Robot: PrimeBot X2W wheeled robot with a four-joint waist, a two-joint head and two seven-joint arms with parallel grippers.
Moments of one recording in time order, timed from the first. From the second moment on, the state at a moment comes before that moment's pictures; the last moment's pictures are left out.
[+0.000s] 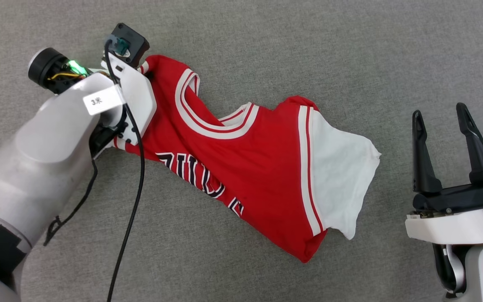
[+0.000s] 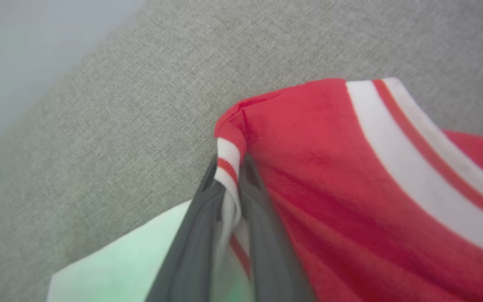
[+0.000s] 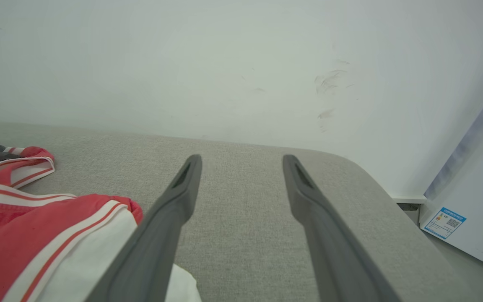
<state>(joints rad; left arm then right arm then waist) -1.19 0.48 -1.15 0.82 -0.78 -0.12 0.23 -0.19 -0.05 -0.05 -0.11 0.01 0.13 -0.26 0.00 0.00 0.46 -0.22</state>
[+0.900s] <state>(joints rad) -1.32 0.69 -1.13 0.68 -1.10 -0.13 0.56 -0.14 -0.05 -0.05 -0.11 0.01 0.13 -0.26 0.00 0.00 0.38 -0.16</state>
